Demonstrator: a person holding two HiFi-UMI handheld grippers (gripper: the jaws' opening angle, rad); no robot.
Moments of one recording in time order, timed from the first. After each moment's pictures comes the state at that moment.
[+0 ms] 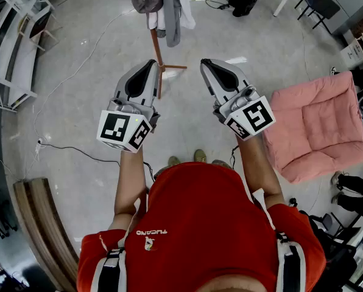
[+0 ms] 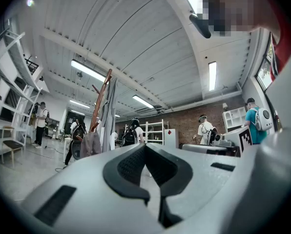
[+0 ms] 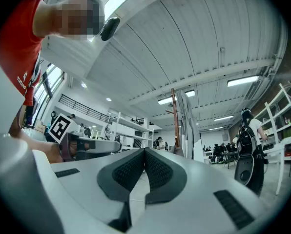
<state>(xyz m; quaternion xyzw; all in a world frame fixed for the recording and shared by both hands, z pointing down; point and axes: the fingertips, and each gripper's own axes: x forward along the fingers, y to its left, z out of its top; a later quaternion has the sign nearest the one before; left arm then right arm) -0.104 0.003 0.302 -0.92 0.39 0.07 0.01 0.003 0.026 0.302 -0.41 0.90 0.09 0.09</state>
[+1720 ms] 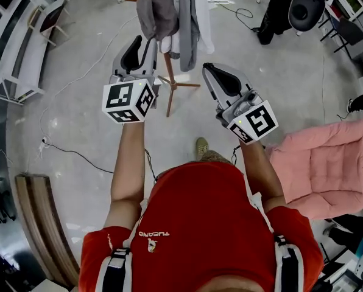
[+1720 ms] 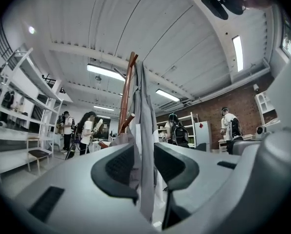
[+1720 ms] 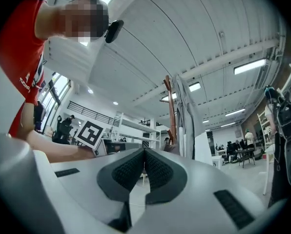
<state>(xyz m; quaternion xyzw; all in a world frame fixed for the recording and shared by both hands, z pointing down) -0.124 -0.265 0.303 -0.84 0.54 0.05 0.02 0.009 -0.176 0.309 -0.34 0.93 0.08 0.10</state>
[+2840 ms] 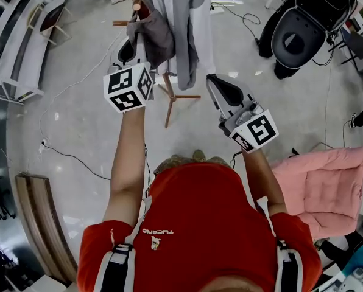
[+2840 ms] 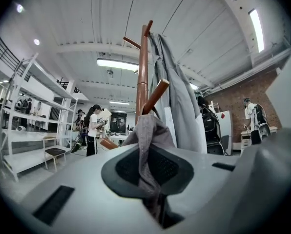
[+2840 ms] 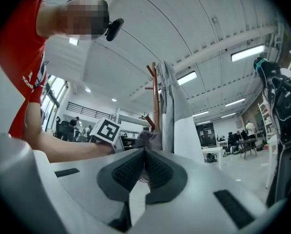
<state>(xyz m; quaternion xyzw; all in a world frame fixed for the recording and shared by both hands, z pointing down) -0.137 -0.423 0.322 -0.77 0.63 0.00 -0.01 0.040 -0.293 0.334 -0.33 0.94 0.05 0.08</state>
